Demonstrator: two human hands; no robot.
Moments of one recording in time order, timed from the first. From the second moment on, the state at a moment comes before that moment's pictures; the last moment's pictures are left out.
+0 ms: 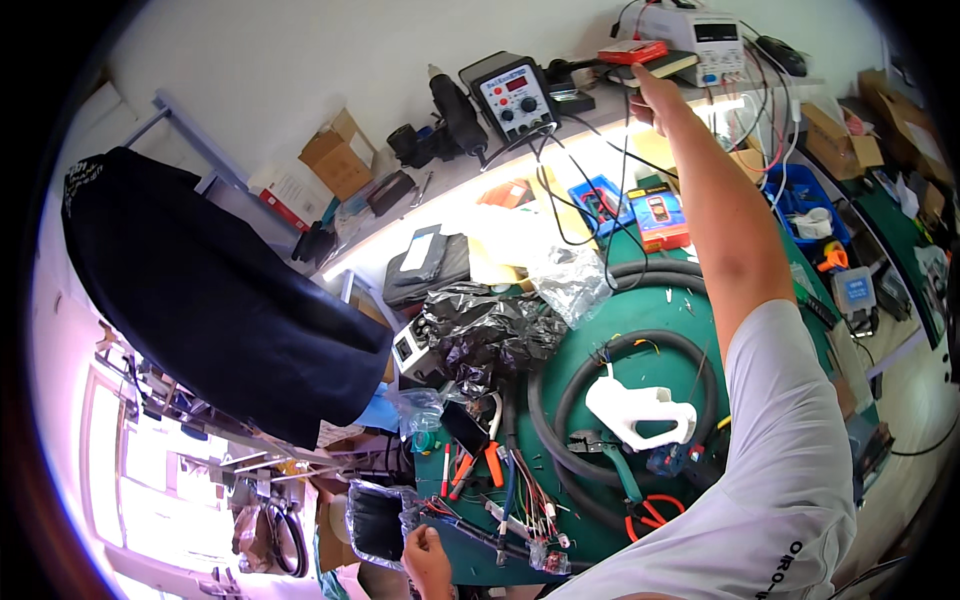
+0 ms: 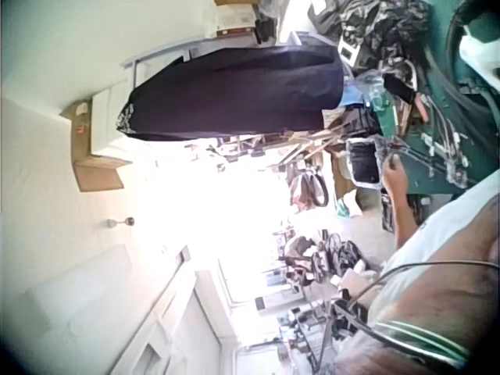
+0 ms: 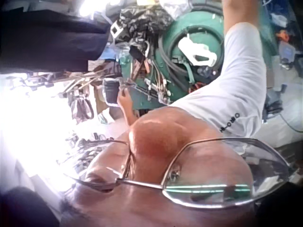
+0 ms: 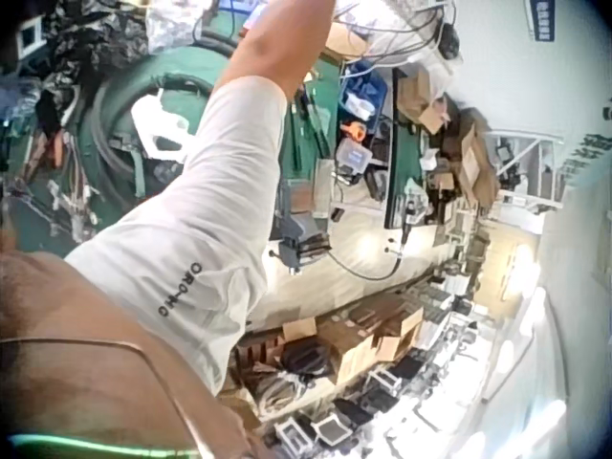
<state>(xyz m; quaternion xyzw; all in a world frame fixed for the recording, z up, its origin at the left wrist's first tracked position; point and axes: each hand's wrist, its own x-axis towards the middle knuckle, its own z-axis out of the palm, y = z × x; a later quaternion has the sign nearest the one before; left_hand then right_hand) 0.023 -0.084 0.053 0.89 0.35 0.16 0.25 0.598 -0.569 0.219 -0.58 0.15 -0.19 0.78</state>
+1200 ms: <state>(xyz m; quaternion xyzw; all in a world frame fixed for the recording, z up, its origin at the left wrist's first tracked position) 0.070 -0.143 0.099 0.86 0.07 0.12 0.50 0.333 -0.552 0.297 -0.57 0.00 -0.46 0.69</state>
